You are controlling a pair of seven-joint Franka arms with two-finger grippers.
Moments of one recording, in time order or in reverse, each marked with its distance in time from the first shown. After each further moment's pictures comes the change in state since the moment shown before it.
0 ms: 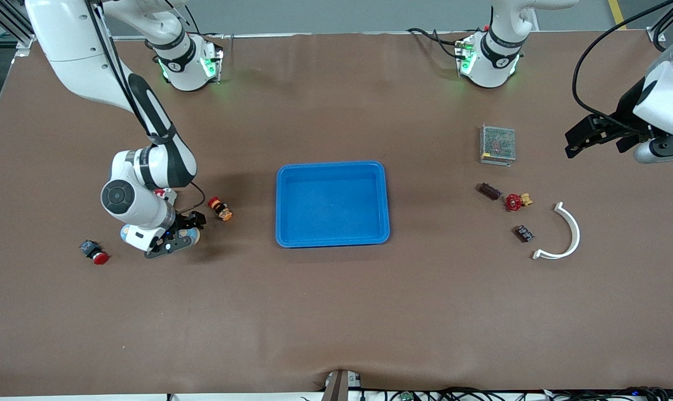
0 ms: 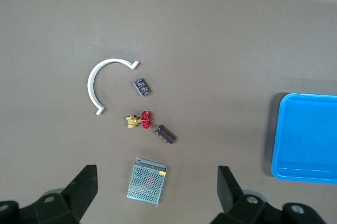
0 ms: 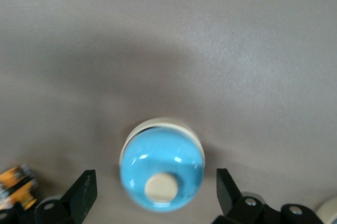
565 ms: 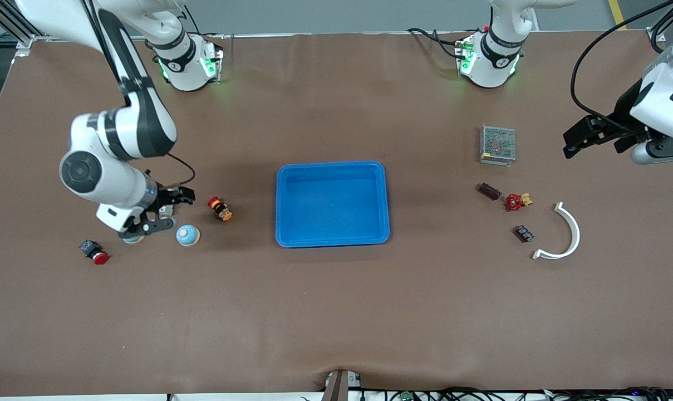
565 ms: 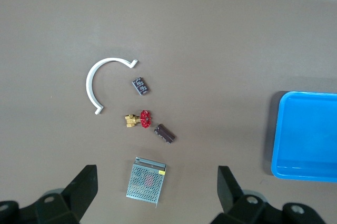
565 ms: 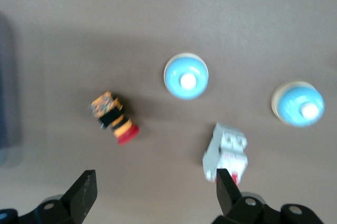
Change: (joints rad) left arm 0.083 0.000 -0.090 -0.006 0.000 0.003 0.000; right arm 0.025 -0.299 0.011 0.037 0.000 -0.440 0.173
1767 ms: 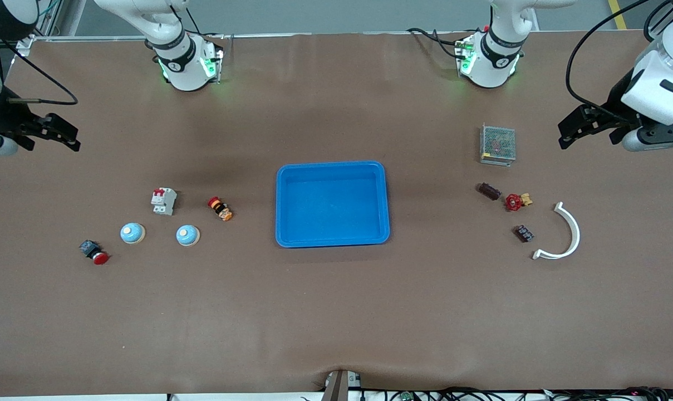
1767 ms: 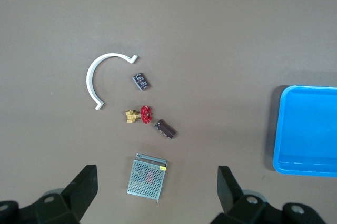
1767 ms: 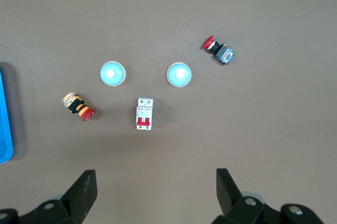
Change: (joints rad) left arm -0.016 -0.066 0.014 -0.081 0.000 0.027 0.000; right arm -0.228 -0.395 -0.021 0.036 -0.056 -0.227 -0.019
